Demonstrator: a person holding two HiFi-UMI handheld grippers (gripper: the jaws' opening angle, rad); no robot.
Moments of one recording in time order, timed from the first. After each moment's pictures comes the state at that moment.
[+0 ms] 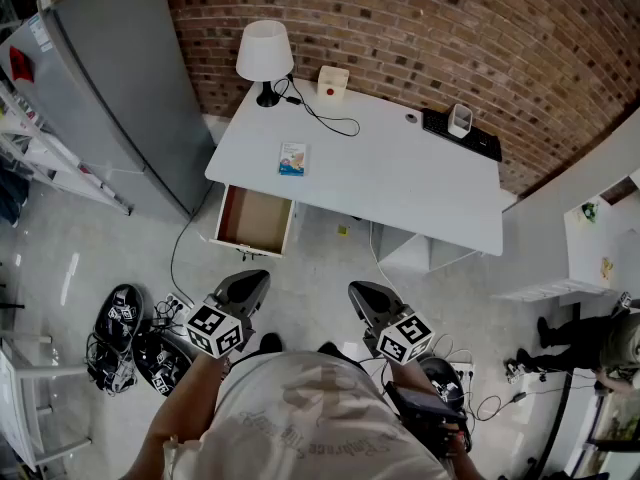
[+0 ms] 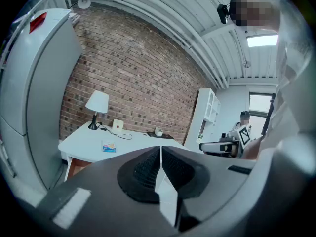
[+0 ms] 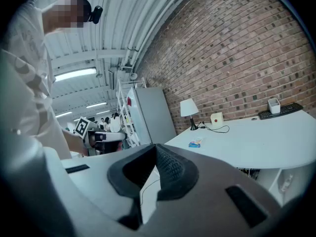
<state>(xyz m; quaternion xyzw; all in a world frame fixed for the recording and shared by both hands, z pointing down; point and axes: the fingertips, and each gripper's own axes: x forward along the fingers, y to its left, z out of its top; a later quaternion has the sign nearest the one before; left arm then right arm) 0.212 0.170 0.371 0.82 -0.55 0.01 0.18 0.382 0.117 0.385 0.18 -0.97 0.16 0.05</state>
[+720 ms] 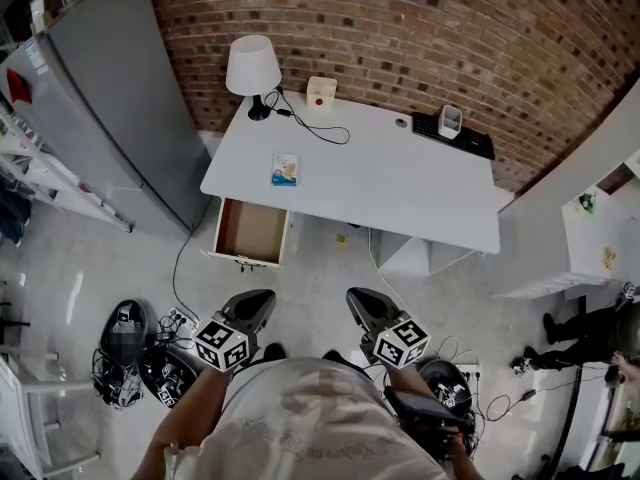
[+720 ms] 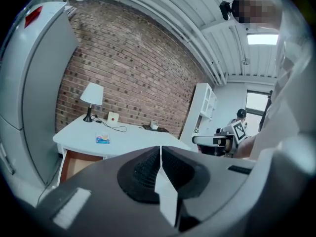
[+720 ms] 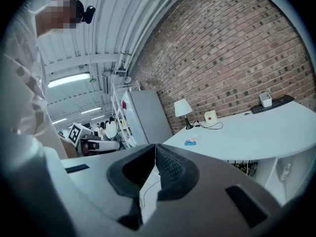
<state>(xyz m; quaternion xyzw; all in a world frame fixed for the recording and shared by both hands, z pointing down) 0.251 0.183 0.389 0.83 -0.52 0.03 0.20 0.403 0.116 0.393 0.20 -0.96 0.19 0.04</state>
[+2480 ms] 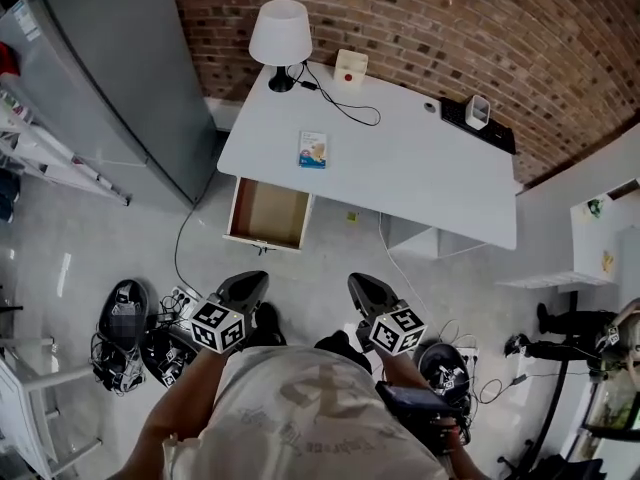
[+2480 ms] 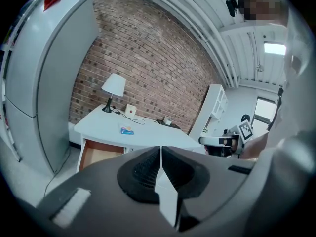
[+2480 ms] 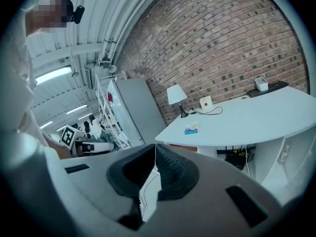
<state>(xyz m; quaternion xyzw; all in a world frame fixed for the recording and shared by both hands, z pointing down) 0.118 0.174 0.443 0.80 -0.54 0.03 0.27 0.295 0.102 0.442 0.26 -0.93 0.25 0.09</state>
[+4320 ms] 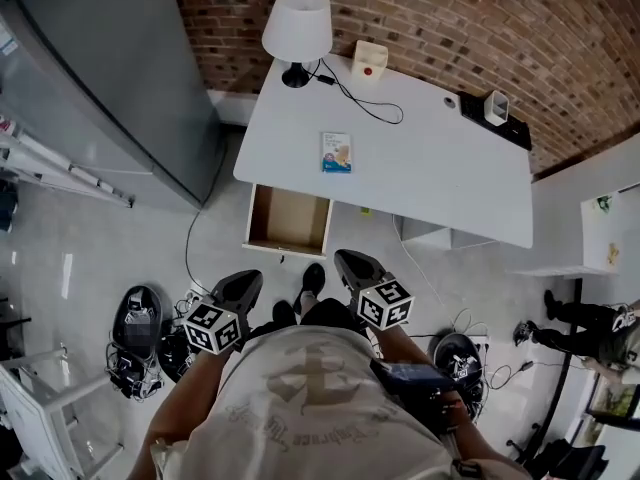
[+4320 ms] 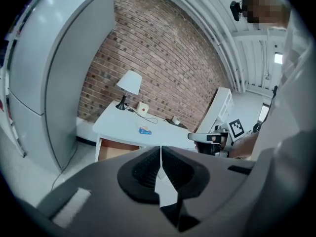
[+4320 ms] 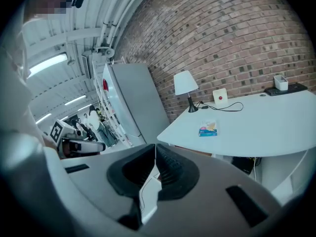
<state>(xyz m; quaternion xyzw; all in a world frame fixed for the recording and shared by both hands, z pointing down) 0.003 0.154 0.463 0.78 -0.54 0.02 0.31 0.149 0.049 0.467 0.24 -0.93 0.24 0.14</state>
